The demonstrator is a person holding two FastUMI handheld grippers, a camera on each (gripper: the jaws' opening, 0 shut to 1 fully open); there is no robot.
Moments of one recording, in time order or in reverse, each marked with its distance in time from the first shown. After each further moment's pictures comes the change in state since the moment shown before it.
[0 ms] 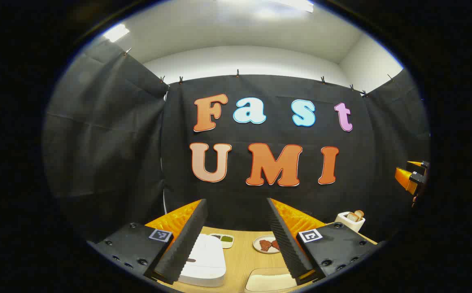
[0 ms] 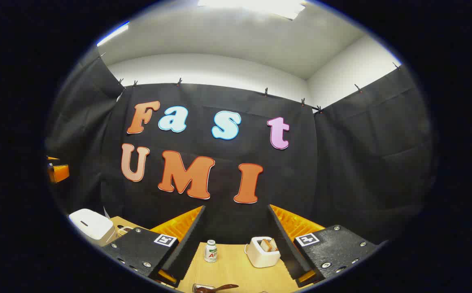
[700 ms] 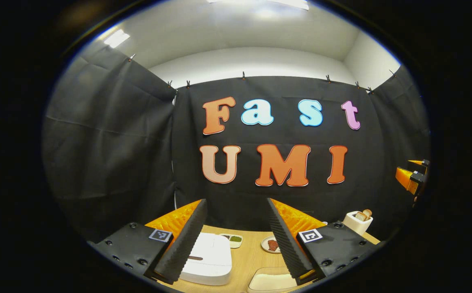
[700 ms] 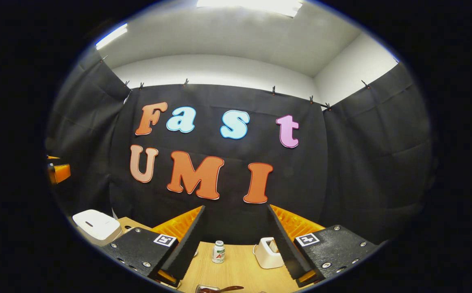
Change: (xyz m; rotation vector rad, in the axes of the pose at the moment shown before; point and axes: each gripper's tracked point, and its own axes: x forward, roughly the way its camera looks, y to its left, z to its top) left arm -0.012 0.007 0.000 0.020 -0.010 0.085; right arm 0.011 0.007 -0.009 0.009 0.010 0.059
